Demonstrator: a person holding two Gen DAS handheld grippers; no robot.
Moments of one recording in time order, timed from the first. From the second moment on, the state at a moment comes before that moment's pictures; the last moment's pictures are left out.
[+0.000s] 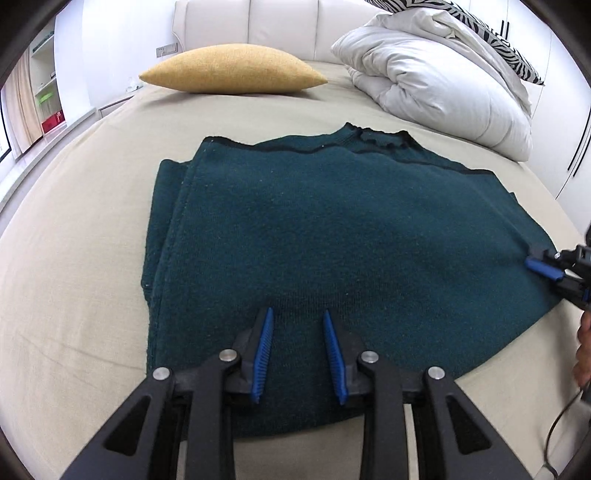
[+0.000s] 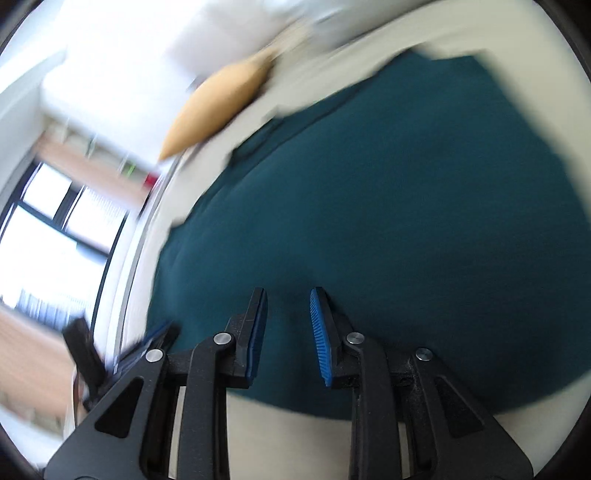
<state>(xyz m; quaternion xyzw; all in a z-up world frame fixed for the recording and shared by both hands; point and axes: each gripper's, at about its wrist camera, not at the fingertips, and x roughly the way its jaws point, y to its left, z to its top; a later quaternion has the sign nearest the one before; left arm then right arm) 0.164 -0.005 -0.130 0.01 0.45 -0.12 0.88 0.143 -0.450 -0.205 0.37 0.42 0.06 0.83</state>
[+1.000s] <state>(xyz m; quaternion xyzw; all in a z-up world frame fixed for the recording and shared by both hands) 0.161 0.095 -0.101 -0.17 0.43 -0.10 0.88 0.139 -0.396 -0.151 0.34 0.41 0.11 0.84</state>
